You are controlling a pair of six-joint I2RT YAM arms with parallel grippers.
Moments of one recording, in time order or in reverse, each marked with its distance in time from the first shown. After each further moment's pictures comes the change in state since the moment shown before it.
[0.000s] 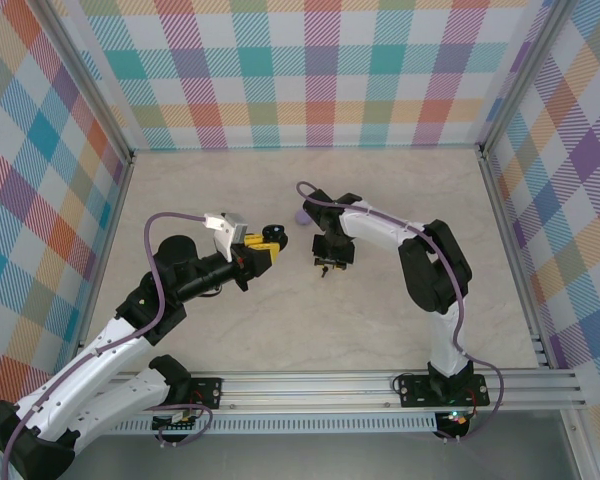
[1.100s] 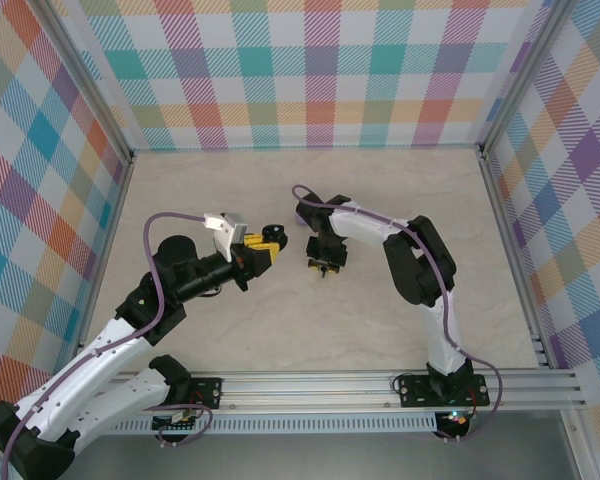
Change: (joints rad) left arm 0.000 -0.003 0.000 0.000 0.000 0.000; right arm 0.016 0.114 0.075 -0.006 -0.008 0.079
